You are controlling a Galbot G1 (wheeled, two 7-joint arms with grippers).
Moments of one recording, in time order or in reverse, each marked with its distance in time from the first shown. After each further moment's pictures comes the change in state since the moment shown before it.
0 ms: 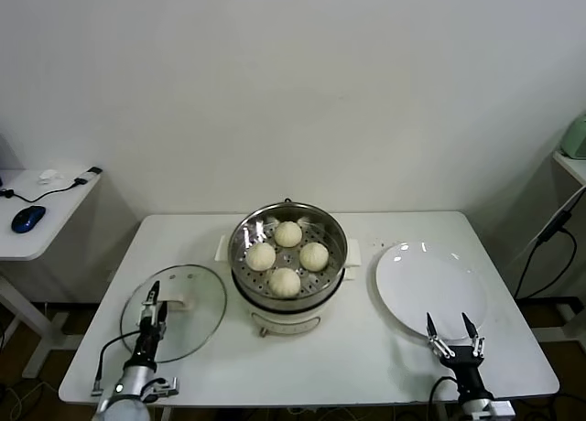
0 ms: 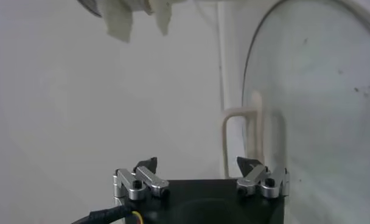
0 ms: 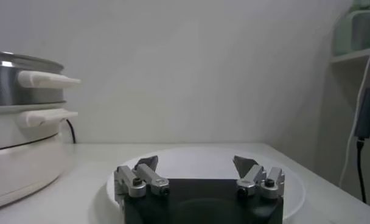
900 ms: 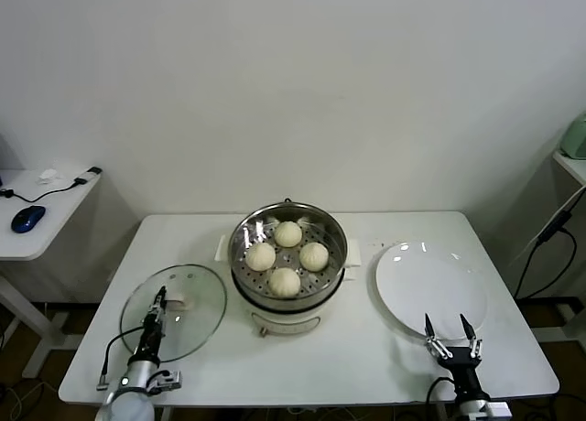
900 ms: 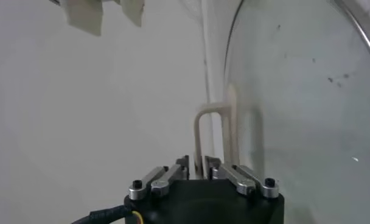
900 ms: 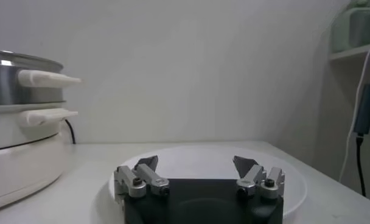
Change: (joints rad) left arm -0.064 -0.002 0.010 0.103 0.014 0.005 -0.006; right arm 0.006 0.017 -0.001 -0.011 -0.006 0.003 0.000
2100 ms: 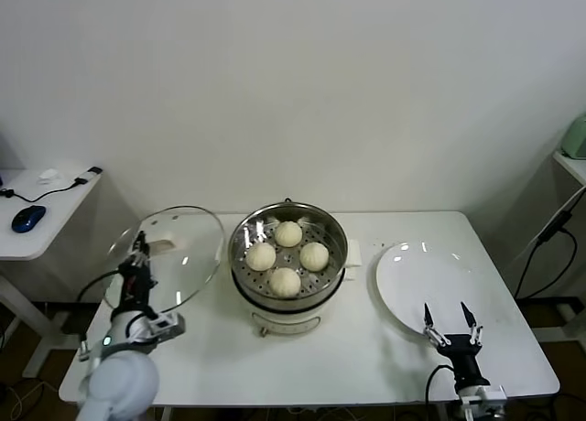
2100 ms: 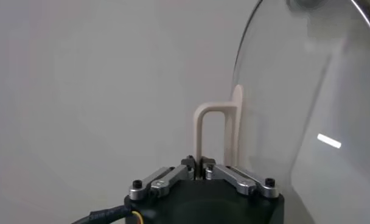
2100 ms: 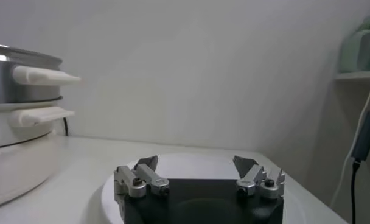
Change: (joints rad) left arm 0.075 0.121 0.141 -0.755 -0.260 0.497 0.449; right arm -0.004 0.006 0.006 0.113 -0.139 -0.127 0.084
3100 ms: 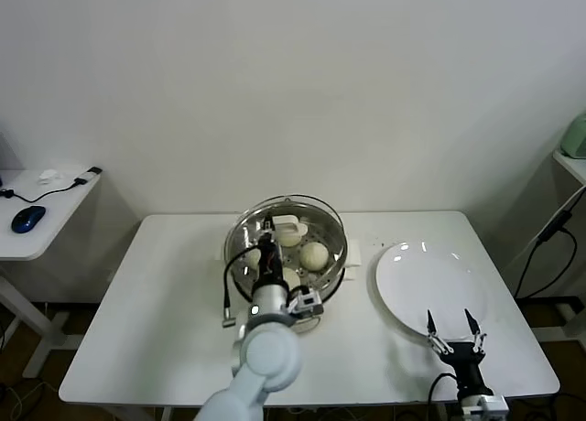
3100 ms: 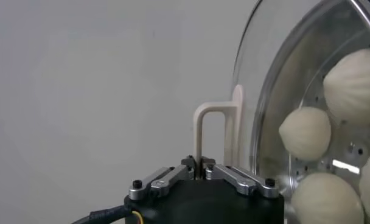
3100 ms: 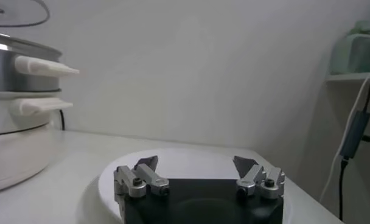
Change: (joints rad) left arm -0.326 -0.299 0.519 0.172 0.390 0.227 0.209; right arm -0.025 -0.001 0.002 -0.018 -0.014 0.050 0.025
